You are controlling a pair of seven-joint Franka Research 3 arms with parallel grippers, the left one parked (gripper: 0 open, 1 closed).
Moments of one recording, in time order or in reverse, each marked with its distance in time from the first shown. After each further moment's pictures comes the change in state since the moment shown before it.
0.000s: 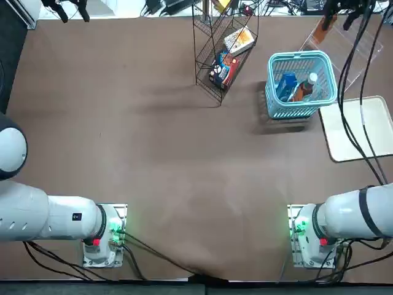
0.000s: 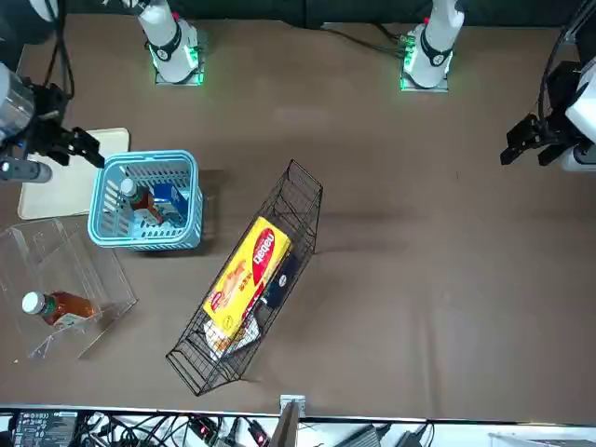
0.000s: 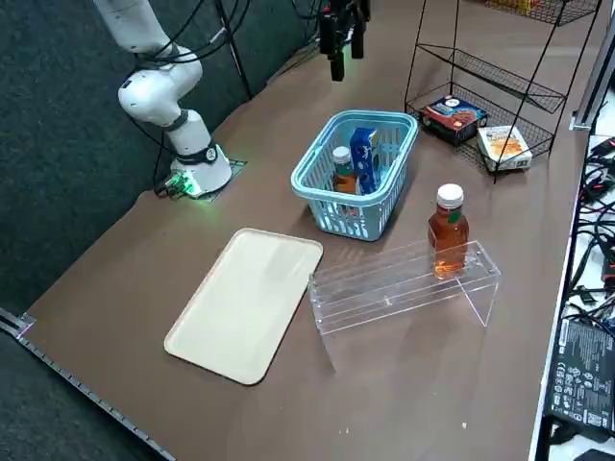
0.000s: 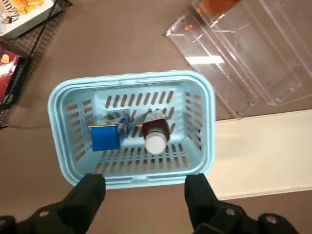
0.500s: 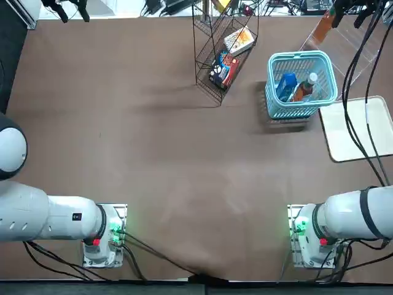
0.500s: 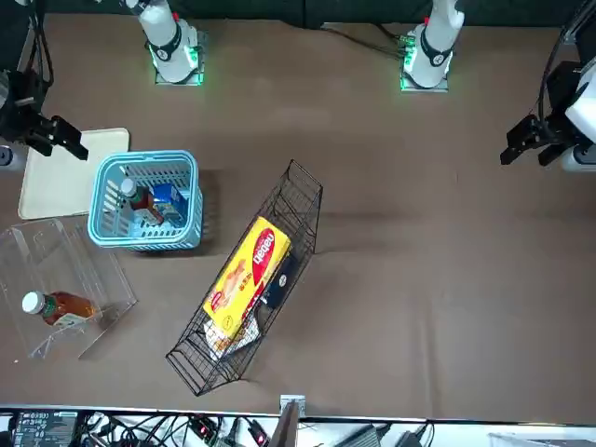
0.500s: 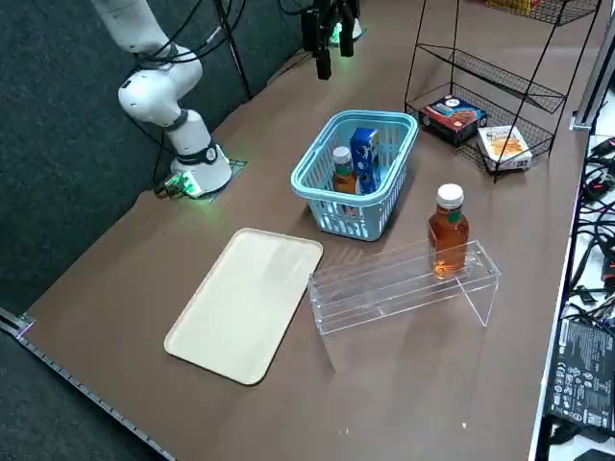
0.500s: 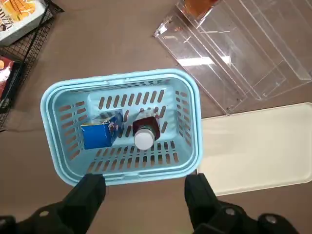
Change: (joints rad) arm -0.003 -0.030 -0.037 0.000 0.000 -0.015 -0.007
